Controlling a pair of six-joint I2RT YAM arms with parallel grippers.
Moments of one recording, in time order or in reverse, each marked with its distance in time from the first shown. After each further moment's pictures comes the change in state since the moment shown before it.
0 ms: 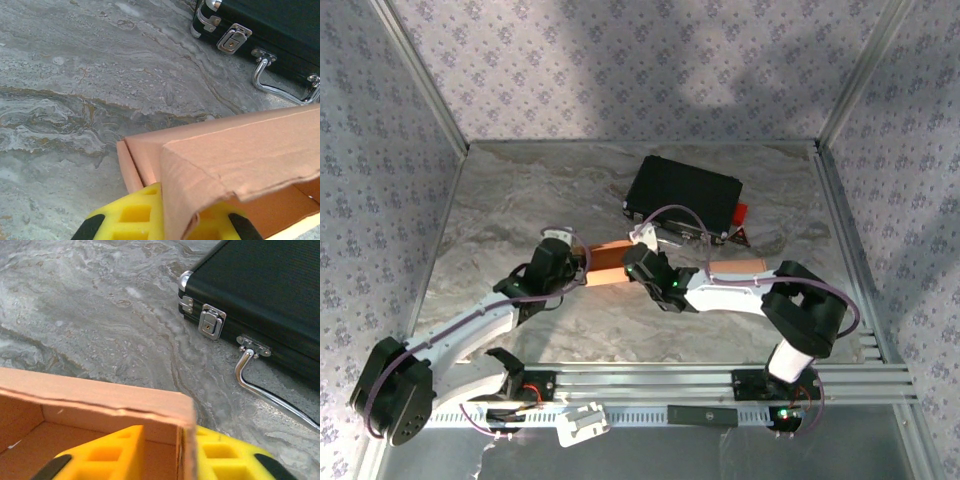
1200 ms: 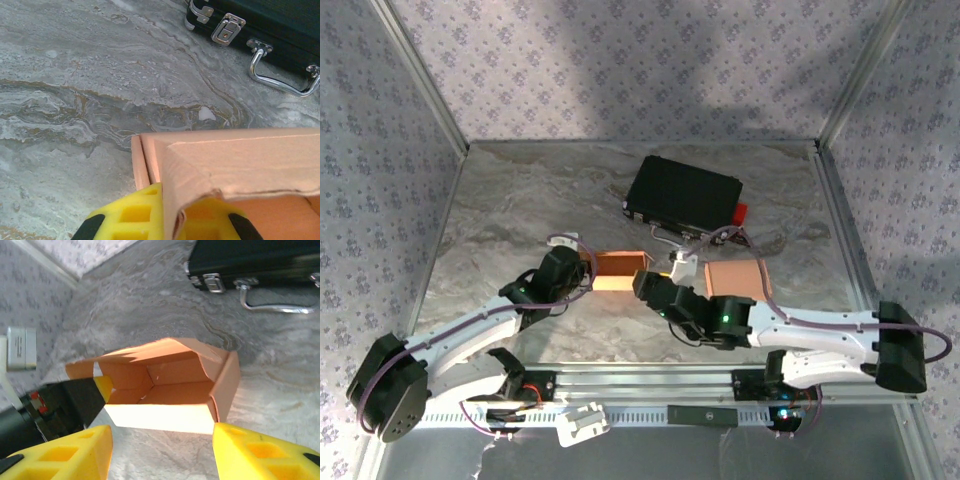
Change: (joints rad) left arm -0.103 -0.006 -0.012 -0.005 -0.111 -0.046; right arm 0.267 -0.504 -0.100 -0.411 0.128 0.732
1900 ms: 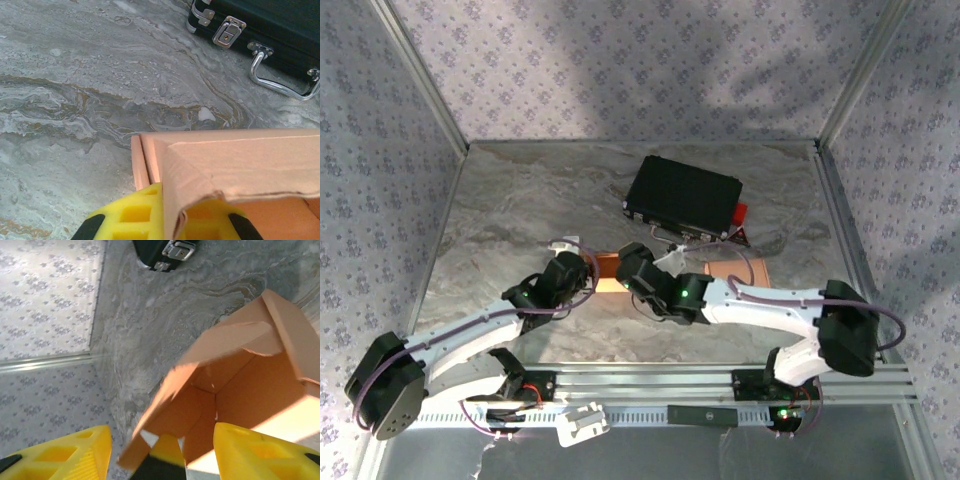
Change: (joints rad) left arm -0.061 -0.006 -0.016 0.011 -0.080 -0.051; right arm -0.137 0.332 0.212 0.064 -0.103 0.714
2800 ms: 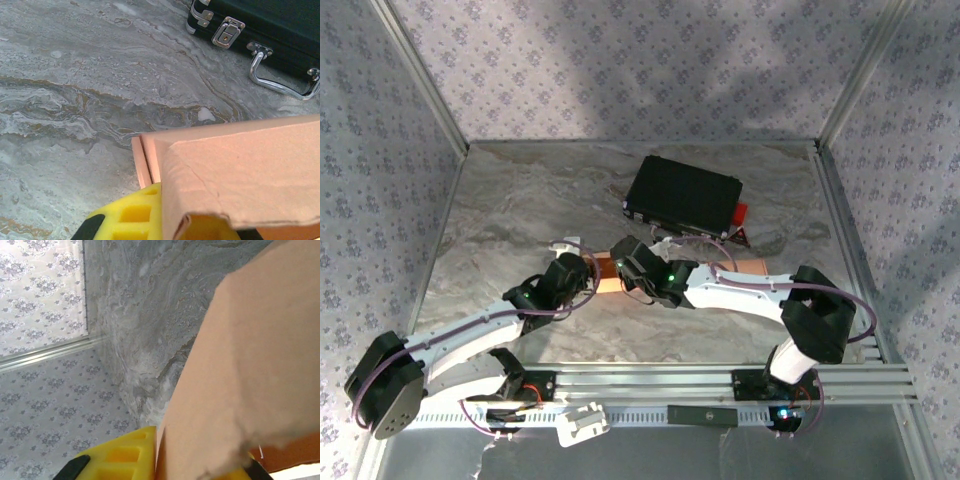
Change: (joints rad) left arm -0.017 0.000 0.000 -0.001 -0.023 -0.001; right arm -0.082 0.124 0.042 0.150 -0.194 0.029
